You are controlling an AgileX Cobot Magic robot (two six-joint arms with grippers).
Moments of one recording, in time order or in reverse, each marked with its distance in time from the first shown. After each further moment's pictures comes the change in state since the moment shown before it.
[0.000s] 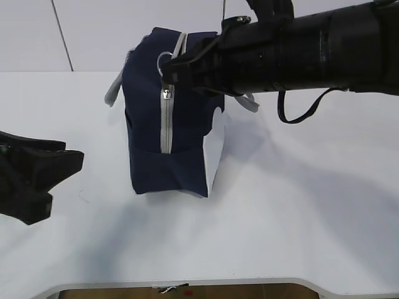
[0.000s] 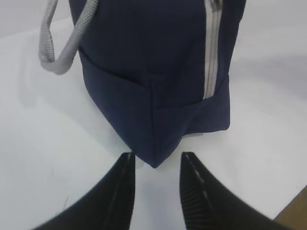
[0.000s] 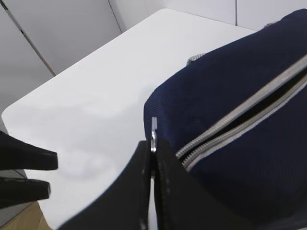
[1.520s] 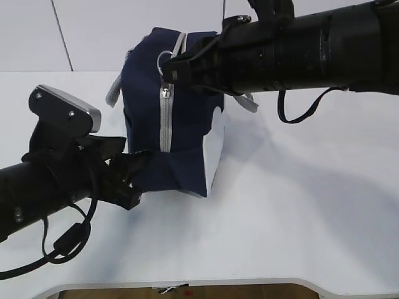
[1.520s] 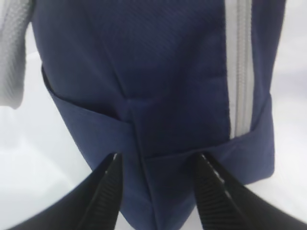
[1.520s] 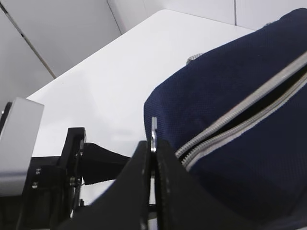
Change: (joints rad) left arm -0.092 0.547 -0.042 0.313 -0.609 -0.304; right arm 0.000 0.000 0.000 0.008 -0.002 0.008
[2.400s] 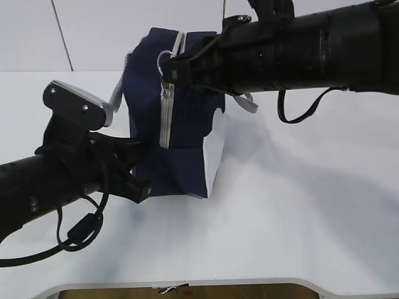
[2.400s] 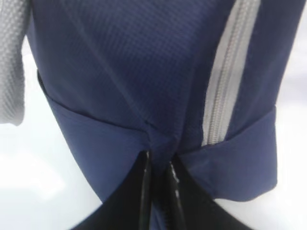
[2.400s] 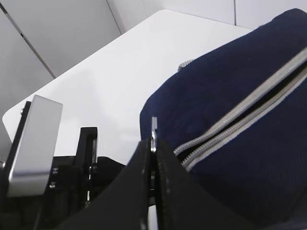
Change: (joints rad) left arm 0.000 0.044 -0.054 -0.002 0.018 0.000; right arm 0.000 0.000 0.000 0.000 -0.002 0.002
